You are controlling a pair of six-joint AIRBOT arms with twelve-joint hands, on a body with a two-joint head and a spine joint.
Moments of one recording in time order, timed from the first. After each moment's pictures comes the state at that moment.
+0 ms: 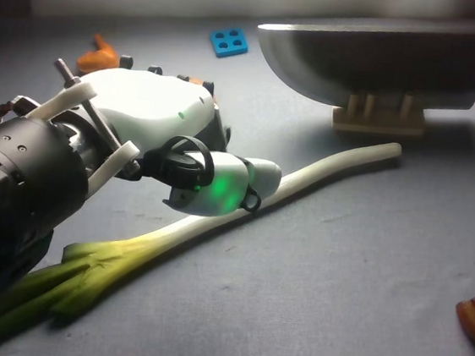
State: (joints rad) left arm 0.44 -0.91 0.58 1.62 0.69 -0.84; right arm -1.07 -0.62 0.90 -0.05 1.44 -1.07
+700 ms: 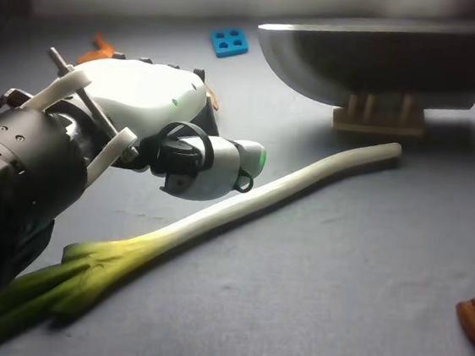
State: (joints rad) left arm 0.43 -0.91 0.58 1.60 0.73 -0.84; right arm -1.11 -0.63 0.90 -0.09 1.45 -1.06
